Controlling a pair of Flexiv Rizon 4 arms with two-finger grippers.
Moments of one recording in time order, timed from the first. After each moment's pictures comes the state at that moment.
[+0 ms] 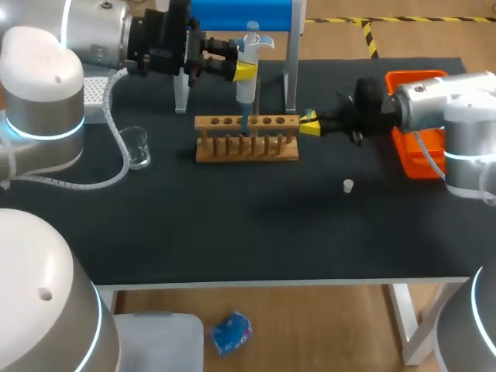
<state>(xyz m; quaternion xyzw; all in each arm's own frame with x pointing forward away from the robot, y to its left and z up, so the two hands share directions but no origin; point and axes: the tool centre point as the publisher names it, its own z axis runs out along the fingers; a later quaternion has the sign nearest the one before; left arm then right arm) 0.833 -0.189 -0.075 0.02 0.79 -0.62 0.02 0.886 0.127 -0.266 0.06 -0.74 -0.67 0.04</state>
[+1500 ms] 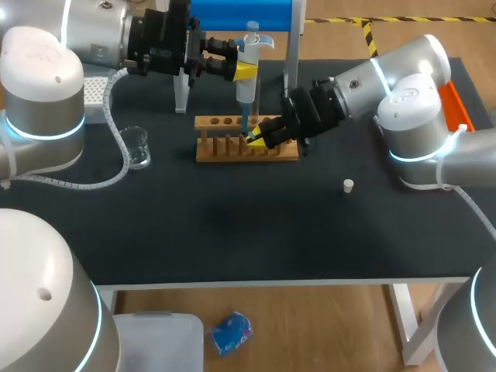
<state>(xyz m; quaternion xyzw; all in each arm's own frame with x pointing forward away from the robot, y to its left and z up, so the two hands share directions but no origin) 0.833 -0.189 -0.075 0.02 0.79 -0.62 0.02 0.873 0.222 -0.298 0.20 -0.81 -0.55 -0.04</state>
